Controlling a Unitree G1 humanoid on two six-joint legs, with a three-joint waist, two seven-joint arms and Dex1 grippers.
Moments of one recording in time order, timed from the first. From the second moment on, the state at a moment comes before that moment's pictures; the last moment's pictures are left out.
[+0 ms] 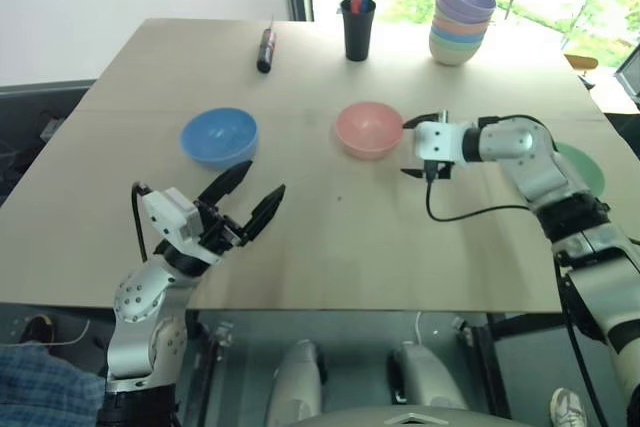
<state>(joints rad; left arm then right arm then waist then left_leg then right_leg) 0.09 0.40 0.23 -0.31 -0.53 -0.10 -0.75 -1.01 -0.50 0.39 0.70 -0.27 -0.29 0.92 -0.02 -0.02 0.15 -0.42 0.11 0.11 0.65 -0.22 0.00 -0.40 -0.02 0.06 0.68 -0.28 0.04</state>
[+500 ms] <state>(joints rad) 0.25 0.37 0.27 -0.43 -0.50 -0.14 -0.65 -1.21 -0.33 0.46 1.17 -0.41 -0.51 0.83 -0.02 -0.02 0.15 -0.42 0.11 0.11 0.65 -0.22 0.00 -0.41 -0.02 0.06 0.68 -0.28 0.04</state>
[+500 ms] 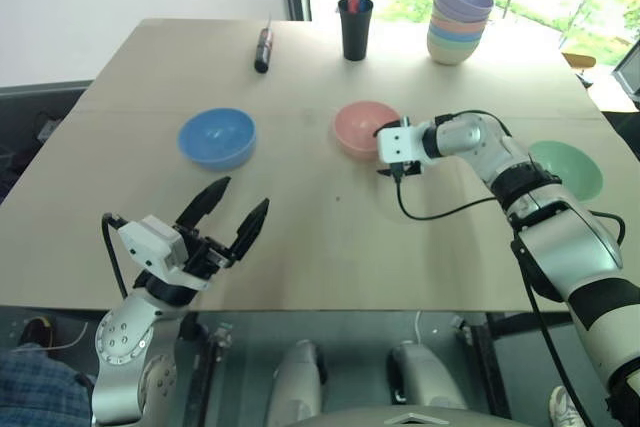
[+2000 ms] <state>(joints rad) 0.05 0.44 0.26 -0.26 -0.55 -0.11 -0.81 -0.72 -0.70 0.45 -0.08 -0.18 -0.09 1.41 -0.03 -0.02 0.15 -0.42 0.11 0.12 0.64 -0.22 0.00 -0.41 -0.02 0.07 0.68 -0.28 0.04</state>
